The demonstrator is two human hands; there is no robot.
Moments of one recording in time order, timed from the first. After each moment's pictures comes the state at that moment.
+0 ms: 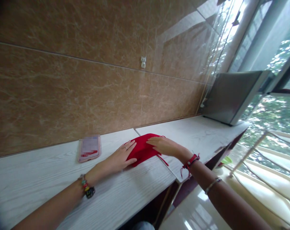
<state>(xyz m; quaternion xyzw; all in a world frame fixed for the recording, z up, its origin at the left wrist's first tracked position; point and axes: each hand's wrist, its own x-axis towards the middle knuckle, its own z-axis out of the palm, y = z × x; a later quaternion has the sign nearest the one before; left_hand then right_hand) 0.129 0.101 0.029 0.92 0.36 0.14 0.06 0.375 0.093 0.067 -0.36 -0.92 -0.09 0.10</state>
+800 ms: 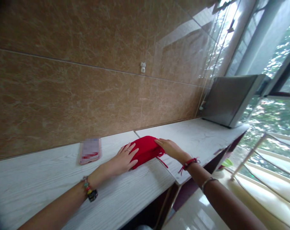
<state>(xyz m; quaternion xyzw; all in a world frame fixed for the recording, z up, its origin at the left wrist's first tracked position) 0.136 0.090 0.034 0.92 0.38 0.08 0.02 0.414 0.114 0.025 -0.43 -0.87 -0.19 0.13</state>
